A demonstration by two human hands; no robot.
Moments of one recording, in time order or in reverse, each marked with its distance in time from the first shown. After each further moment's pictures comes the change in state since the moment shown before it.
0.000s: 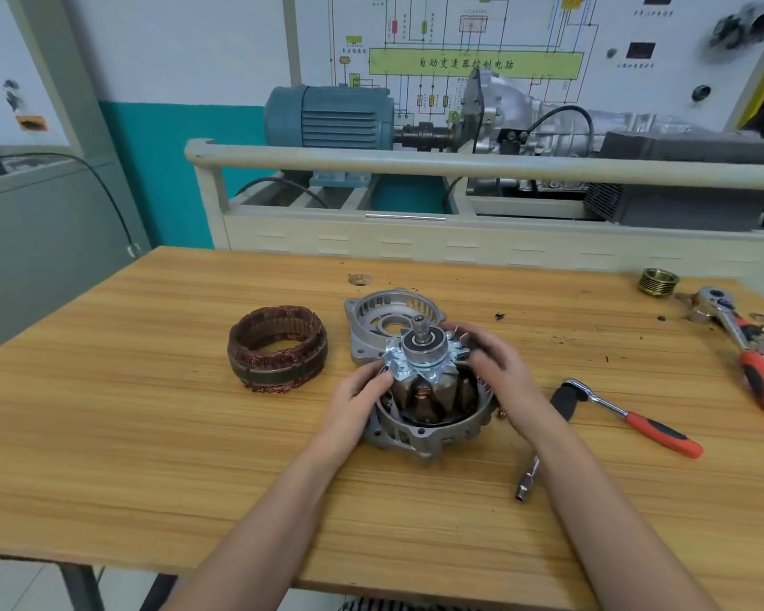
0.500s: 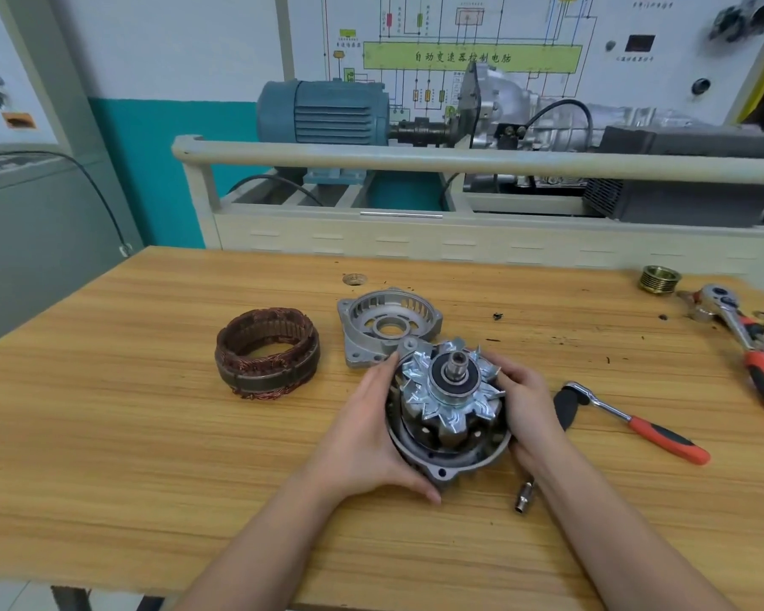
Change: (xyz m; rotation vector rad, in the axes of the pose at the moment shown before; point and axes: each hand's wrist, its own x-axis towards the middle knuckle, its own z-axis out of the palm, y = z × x) left_hand -0.008 0.003 0.009 0.537 -0.158 0.403; right_hand -0.006 0.015 0.003 0.299 0.351 0.199
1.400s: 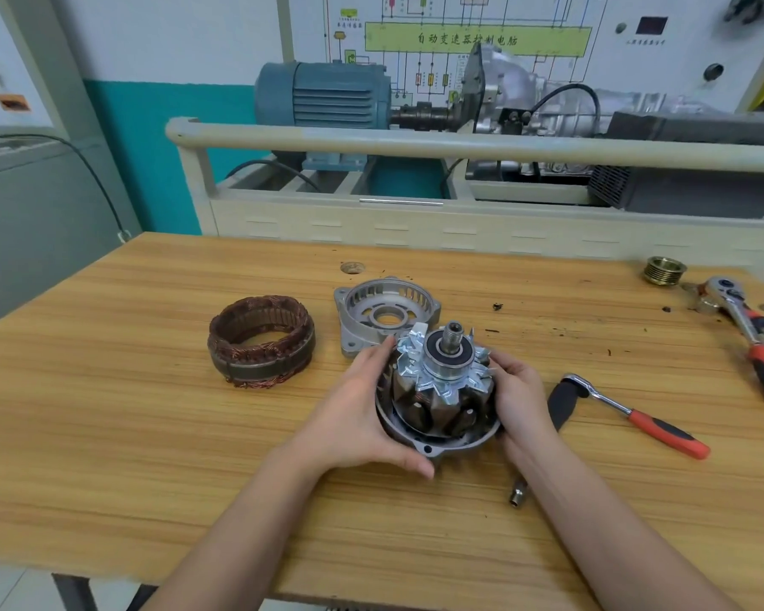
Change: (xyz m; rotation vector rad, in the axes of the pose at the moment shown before) left_hand 0.006 0.010 -0.016 0.060 -0.112 -0.133; right_hand 0.005 0.008 0.007 0.084 0.050 0.057
